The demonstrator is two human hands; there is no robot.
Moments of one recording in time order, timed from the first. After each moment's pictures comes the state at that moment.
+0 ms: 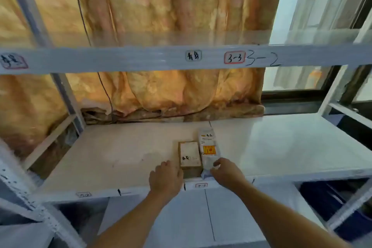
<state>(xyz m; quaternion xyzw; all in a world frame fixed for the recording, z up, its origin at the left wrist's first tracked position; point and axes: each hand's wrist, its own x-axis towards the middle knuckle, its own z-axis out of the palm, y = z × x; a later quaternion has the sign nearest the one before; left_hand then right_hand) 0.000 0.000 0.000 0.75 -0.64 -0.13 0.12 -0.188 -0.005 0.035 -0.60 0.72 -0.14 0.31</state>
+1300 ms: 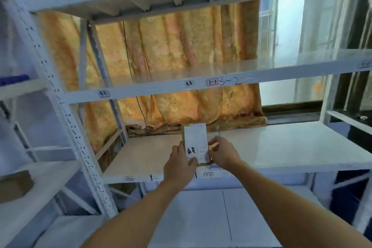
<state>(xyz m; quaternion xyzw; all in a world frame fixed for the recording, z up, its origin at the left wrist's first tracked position) -0.056 0.193 0.127 0.69 -0.65 -0.05 0.32 -0.214 0.159 0.161 -0.66 0.59 -0.33 0.31</state>
